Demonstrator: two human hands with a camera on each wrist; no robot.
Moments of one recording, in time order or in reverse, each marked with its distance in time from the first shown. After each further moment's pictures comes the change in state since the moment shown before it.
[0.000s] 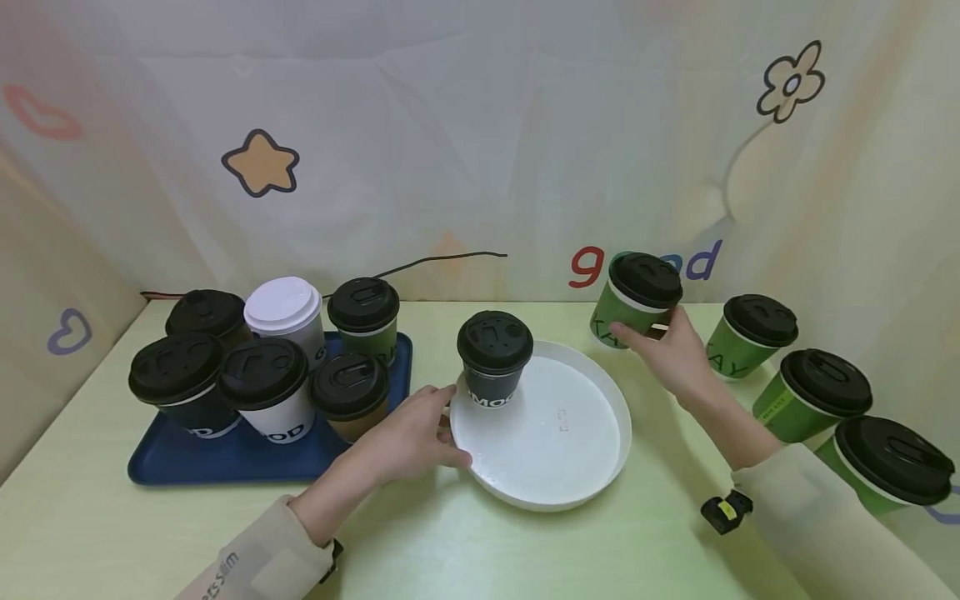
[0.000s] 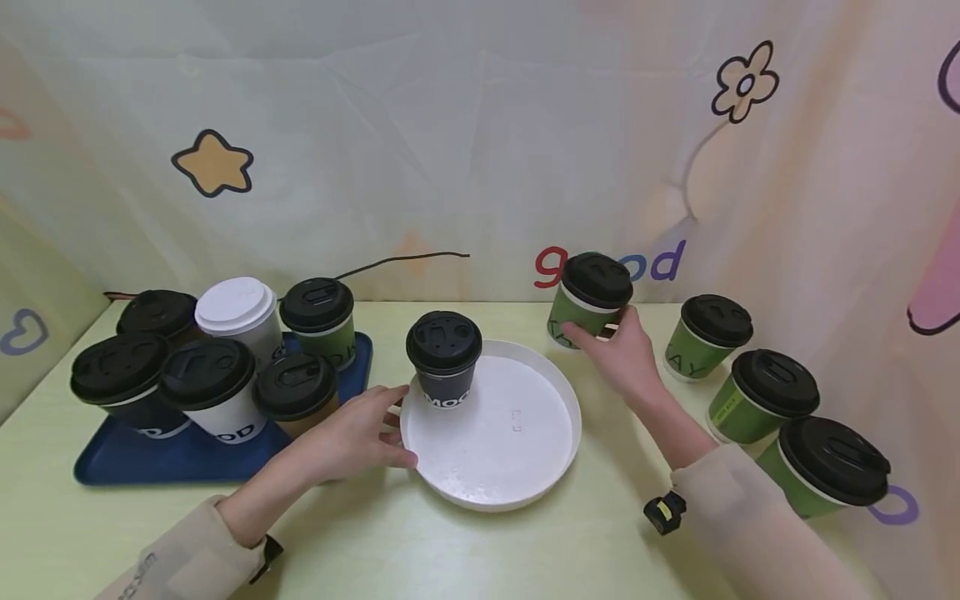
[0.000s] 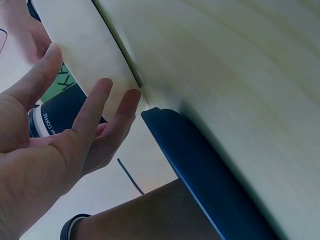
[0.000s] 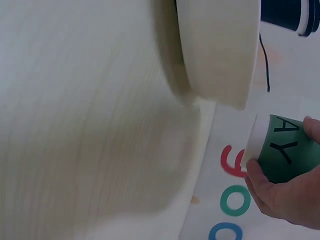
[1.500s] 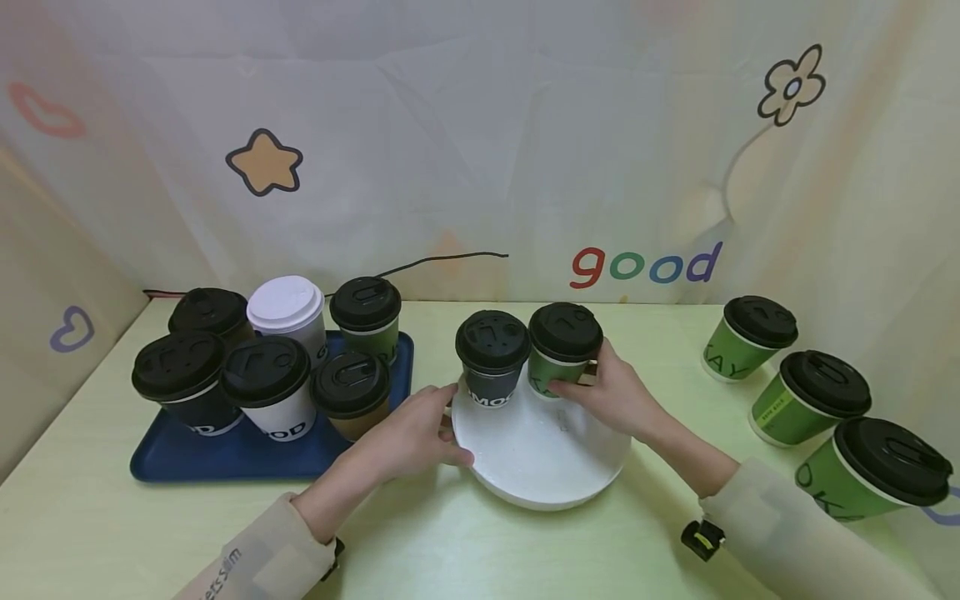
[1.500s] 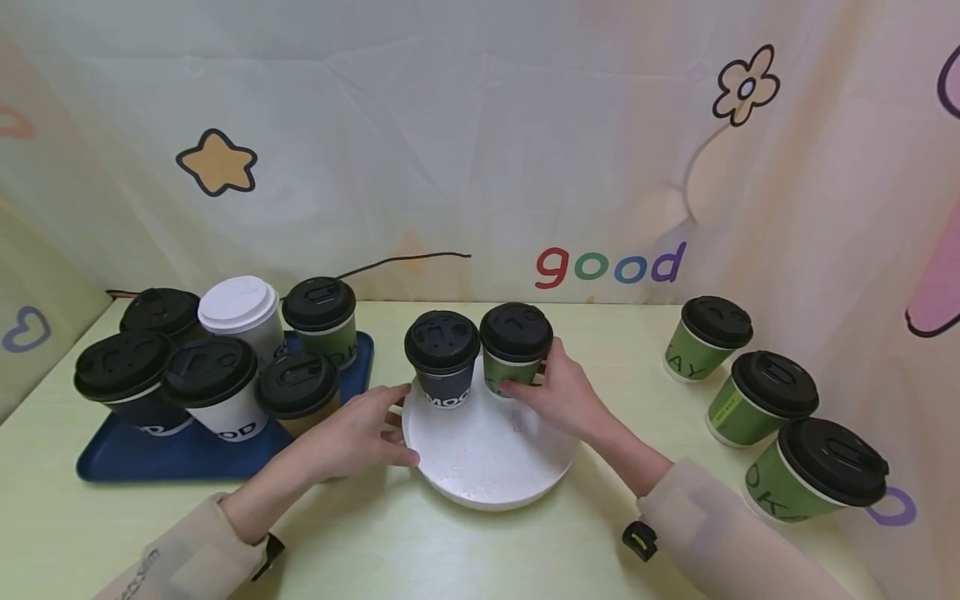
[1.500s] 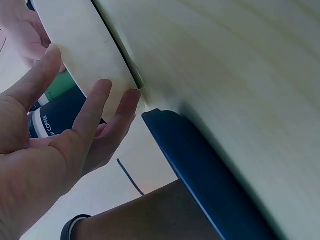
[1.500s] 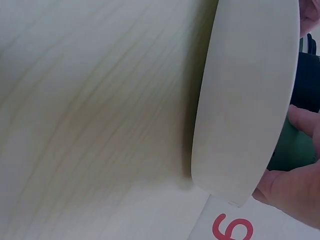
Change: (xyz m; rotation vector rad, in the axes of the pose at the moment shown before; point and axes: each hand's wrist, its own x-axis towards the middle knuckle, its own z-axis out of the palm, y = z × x) left_hand 0.001 0.002 -0.001 -0.032 -0.005 0.002; right_hand -0.028 -0.015 0.062 -0.099 -0.239 -0.134
